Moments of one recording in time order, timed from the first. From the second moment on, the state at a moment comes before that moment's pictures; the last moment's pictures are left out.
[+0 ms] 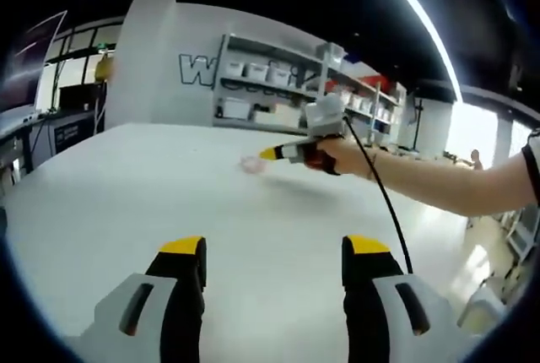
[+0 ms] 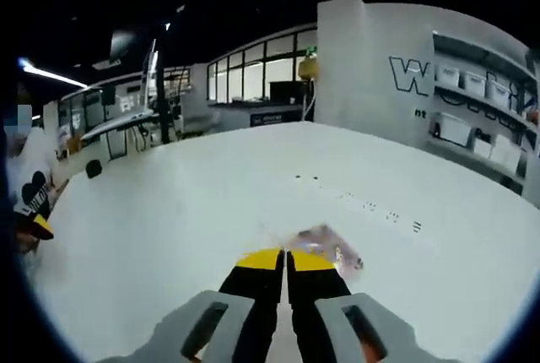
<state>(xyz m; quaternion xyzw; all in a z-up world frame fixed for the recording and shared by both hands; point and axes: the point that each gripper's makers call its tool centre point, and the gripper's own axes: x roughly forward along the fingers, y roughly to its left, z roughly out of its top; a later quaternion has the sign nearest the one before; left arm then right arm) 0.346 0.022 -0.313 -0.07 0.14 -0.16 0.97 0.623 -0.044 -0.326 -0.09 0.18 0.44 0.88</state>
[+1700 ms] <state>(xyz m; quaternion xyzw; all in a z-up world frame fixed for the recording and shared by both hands) 0.347 -0.004 -0.302 -0.02 0.14 -0.18 0.97 0.470 -0.134 -0.308 -0.13 0.16 0.47 0.86</state>
